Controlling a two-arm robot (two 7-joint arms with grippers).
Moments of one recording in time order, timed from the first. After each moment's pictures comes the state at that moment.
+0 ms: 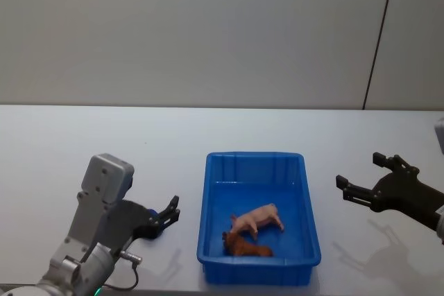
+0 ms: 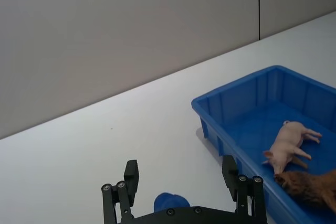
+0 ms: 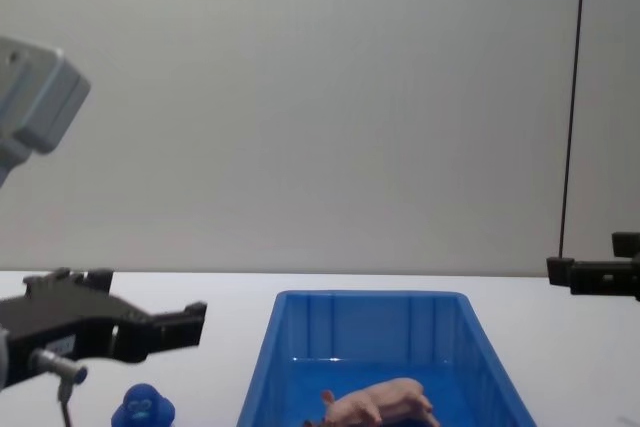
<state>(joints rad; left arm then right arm) -0.07 0.54 0.39 -1.75 -0.34 0.20 0.07 0.16 0.44 -0.19 -1.61 0.34 0.24 0.43</state>
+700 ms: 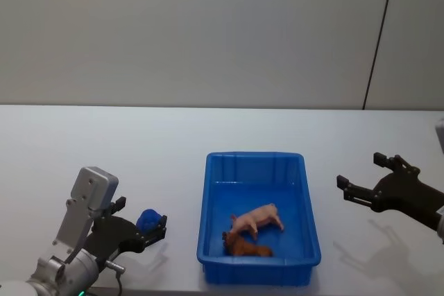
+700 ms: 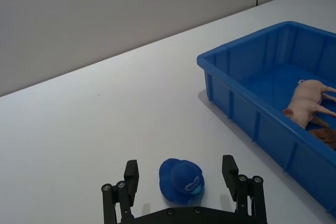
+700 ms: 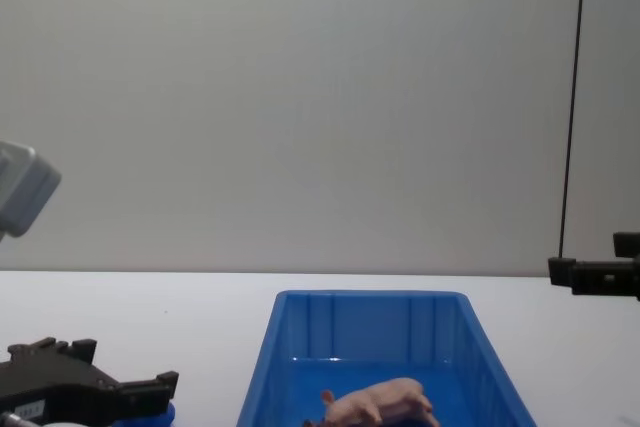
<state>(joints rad) -0.13 0.53 0.36 -1.55 -0.37 0.17 -0.11 0.16 0.45 -0.19 -1.60 0.34 0.23 0.43</state>
